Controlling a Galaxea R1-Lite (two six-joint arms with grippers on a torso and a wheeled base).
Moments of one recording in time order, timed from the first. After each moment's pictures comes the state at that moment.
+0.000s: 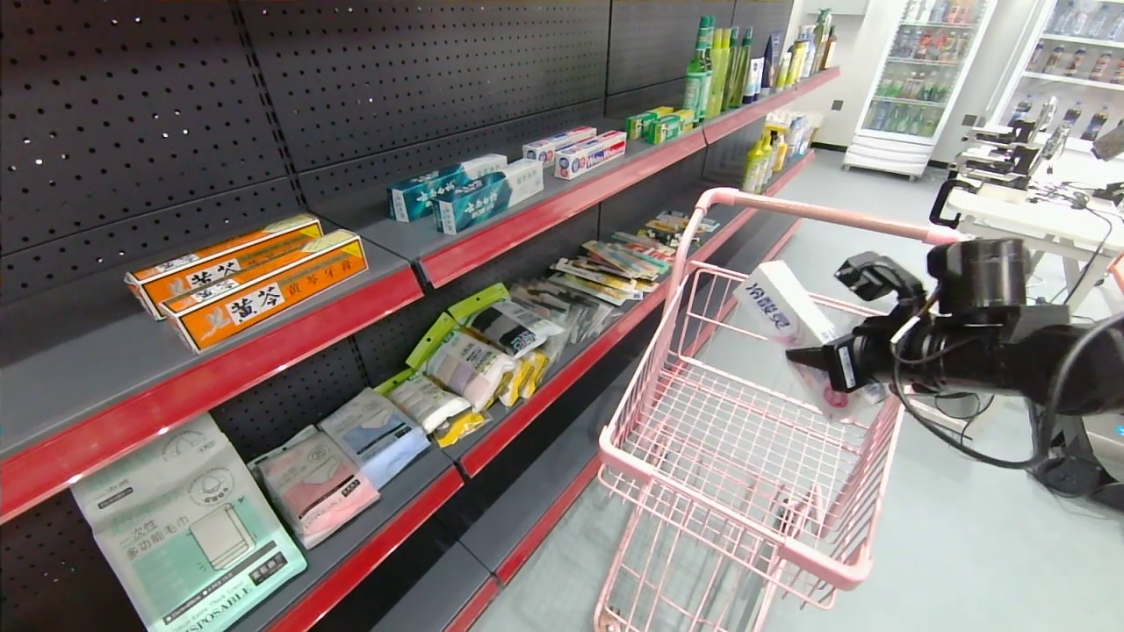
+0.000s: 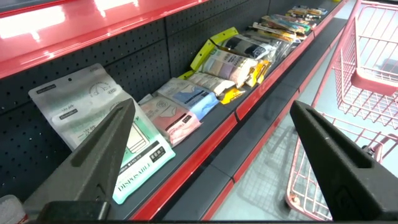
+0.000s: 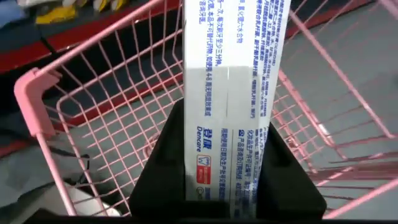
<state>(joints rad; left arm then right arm) 0.00 0.00 0.00 0.00 -0.02 0.01 0.04 1.84 -0.96 -0.33 0.28 -0.28</state>
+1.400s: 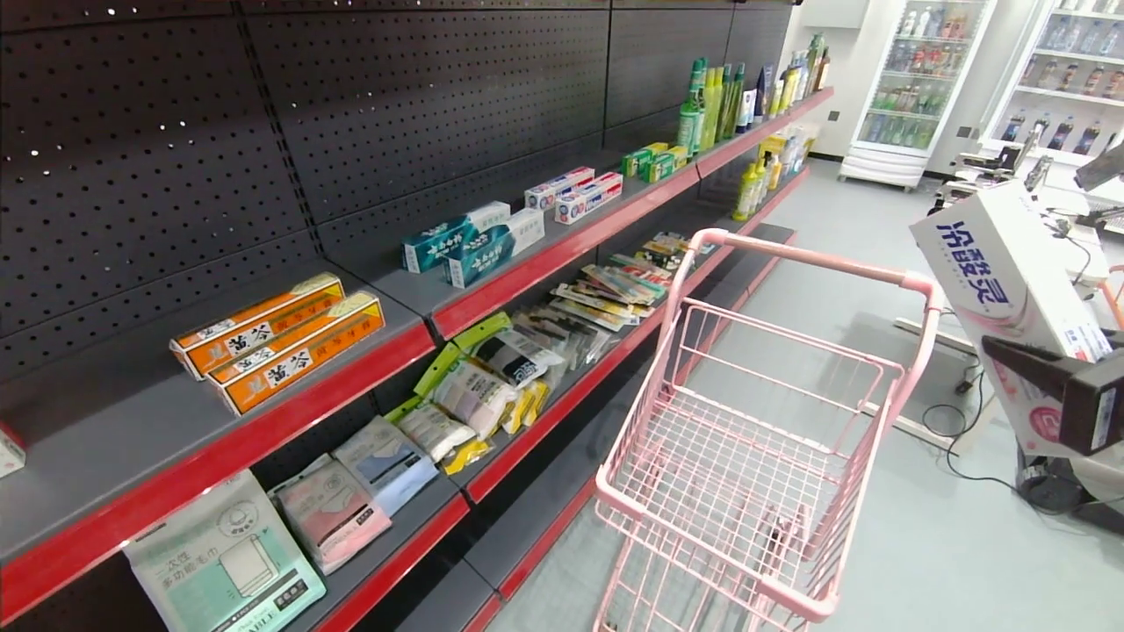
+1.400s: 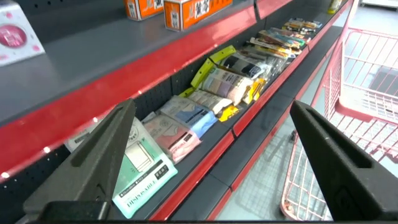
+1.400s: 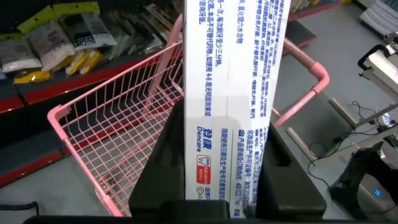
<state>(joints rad) 0.00 0.00 0.00 0.00 -0.02 0.00 0.07 1.11 -0.57 -0.34 0.04 -0.34</state>
